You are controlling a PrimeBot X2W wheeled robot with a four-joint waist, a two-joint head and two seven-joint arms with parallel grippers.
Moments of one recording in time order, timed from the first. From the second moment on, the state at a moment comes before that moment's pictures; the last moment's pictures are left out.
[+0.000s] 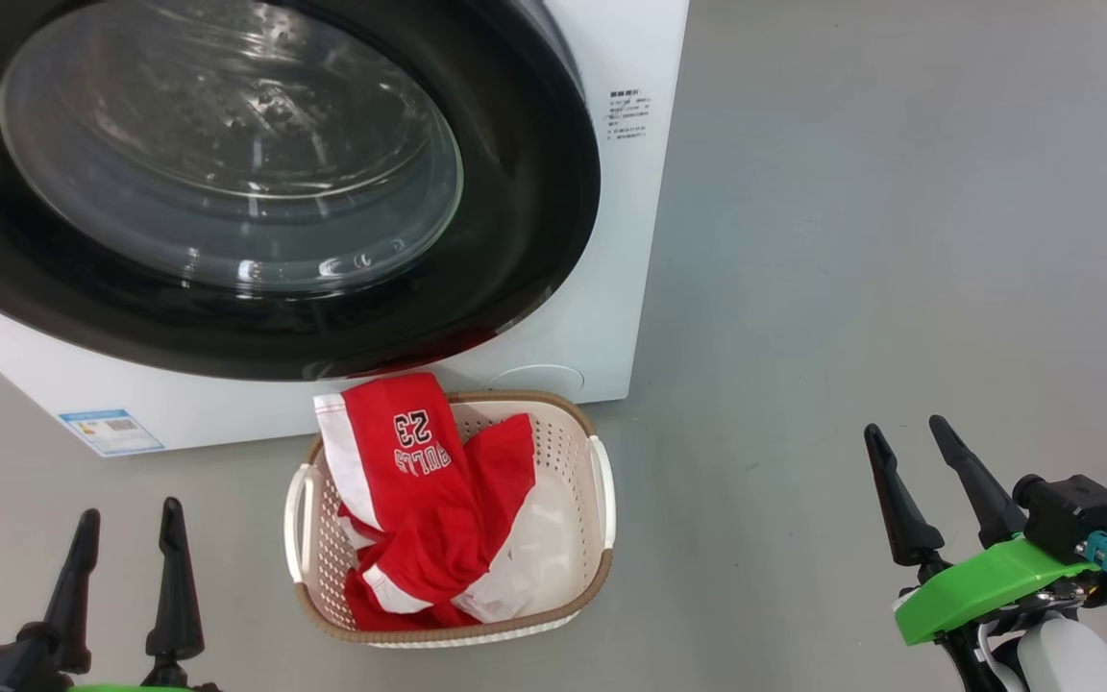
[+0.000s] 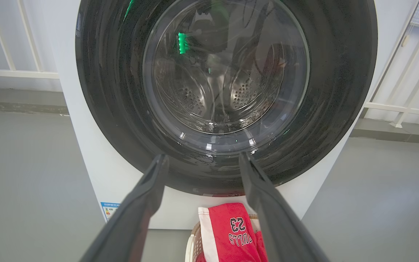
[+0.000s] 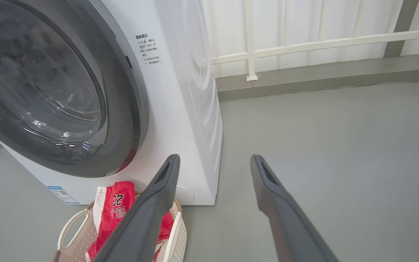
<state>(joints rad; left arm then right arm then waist) 0.00 0.05 0.11 0.10 -0.23 -0.13 -0.25 -0.20 -0.19 0.06 0.34 0.37 0.13 -0.26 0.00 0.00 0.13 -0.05</state>
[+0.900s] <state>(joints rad) 0.02 0.02 0.12 0.12 -0.23 -0.13 -0.25 -0.18 -0.17 0.06 0.38 0.36 0.13 -0.26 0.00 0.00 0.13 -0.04</state>
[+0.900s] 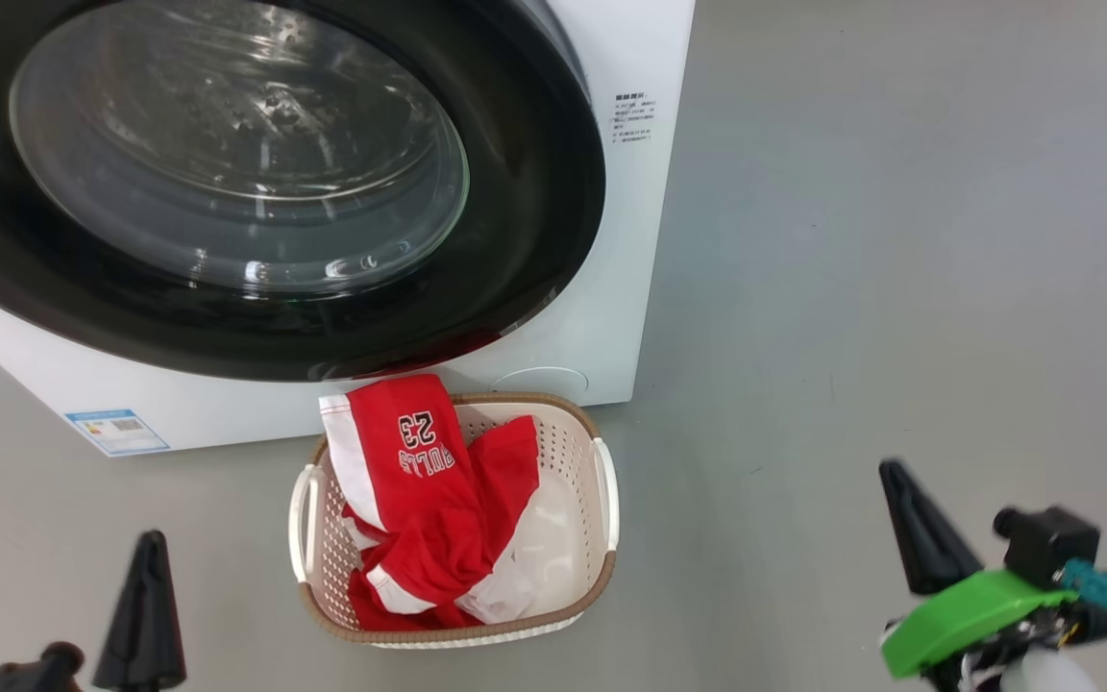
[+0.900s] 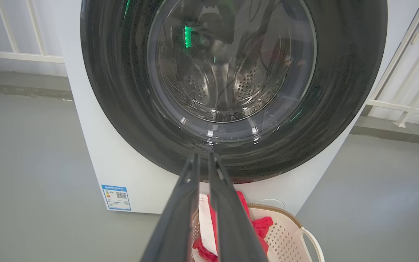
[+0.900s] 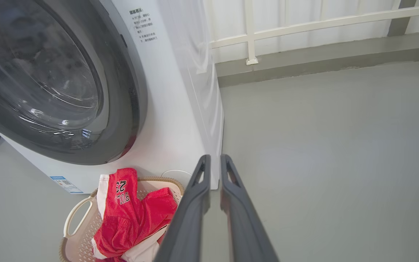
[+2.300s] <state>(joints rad) 0.01 0.00 0.10 0.19 -0.67 -0.13 -0.13 -0.14 -0.13 0.01 0.38 0.76 0.13 -0.14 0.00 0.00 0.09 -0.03</state>
